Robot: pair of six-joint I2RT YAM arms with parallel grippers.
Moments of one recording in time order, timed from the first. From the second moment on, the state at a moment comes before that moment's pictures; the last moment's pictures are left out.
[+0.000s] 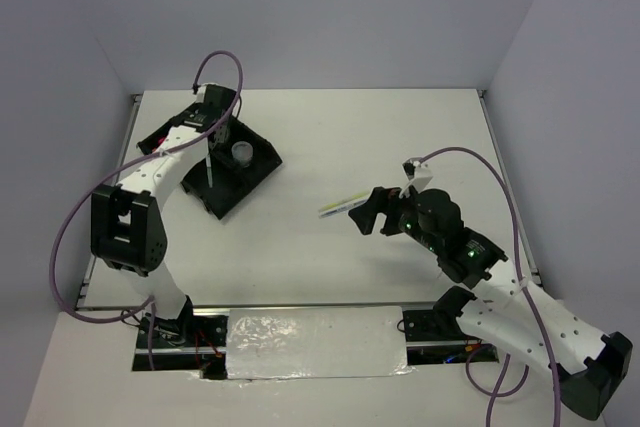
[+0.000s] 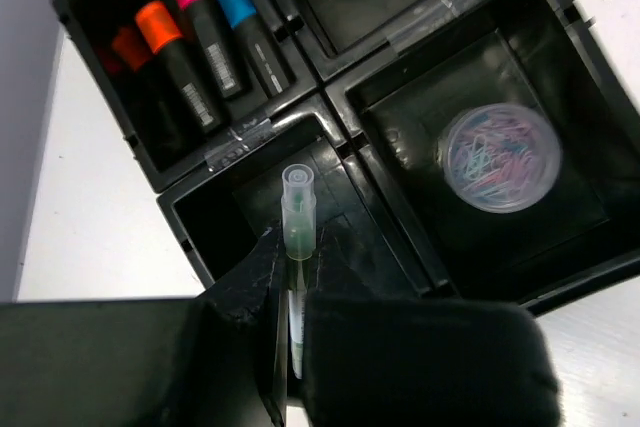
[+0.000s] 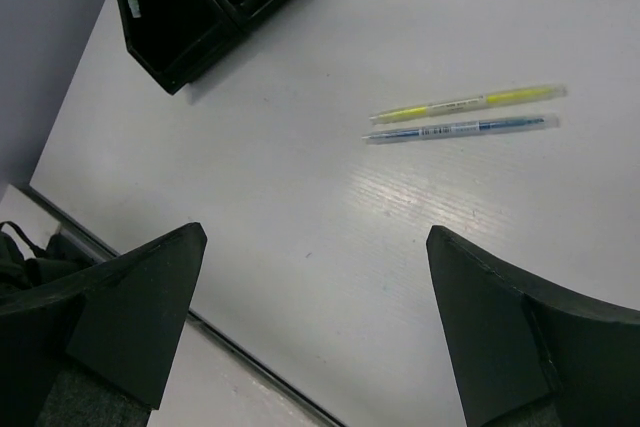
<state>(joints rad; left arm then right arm) -0.25 1.69 1.45 -0.65 -0.57 -0.34 0.69 0.69 0.61 -0.28 0.05 0.57</state>
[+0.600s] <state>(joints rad) -0.14 1.71 1.33 -0.52 -0.43 -0.30 0.68 0.66 0.61 -0.33 0.04 0.51</state>
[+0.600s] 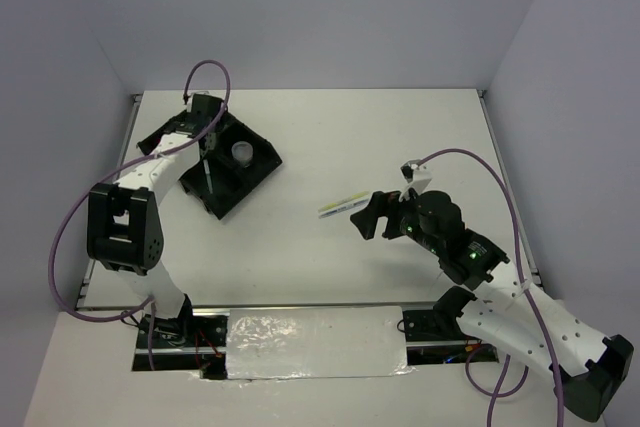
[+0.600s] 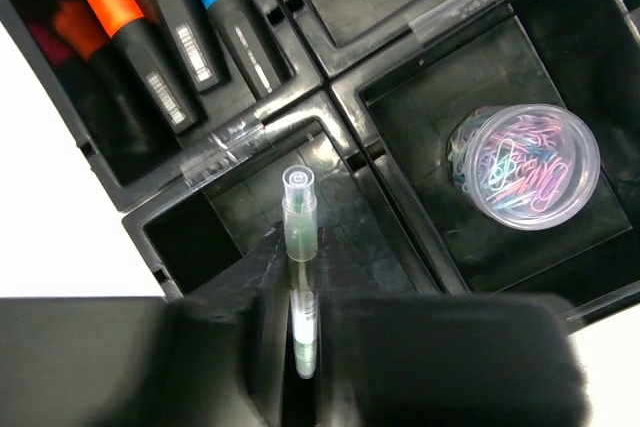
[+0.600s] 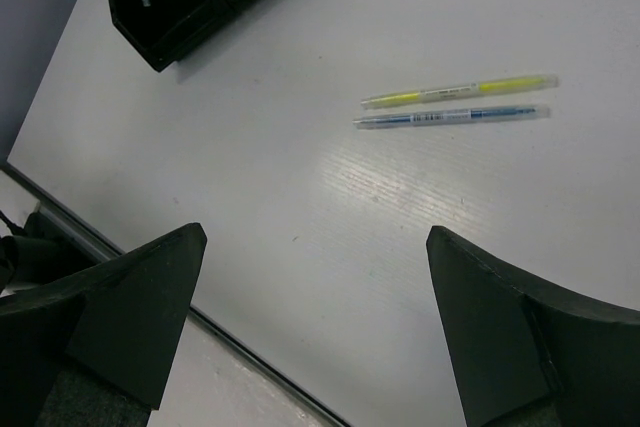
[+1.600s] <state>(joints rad) -0.23 0.94 0.97 -0.66 -0.13 -0.34 0.68 1.40 0.94 -0.45 0.43 0.96</state>
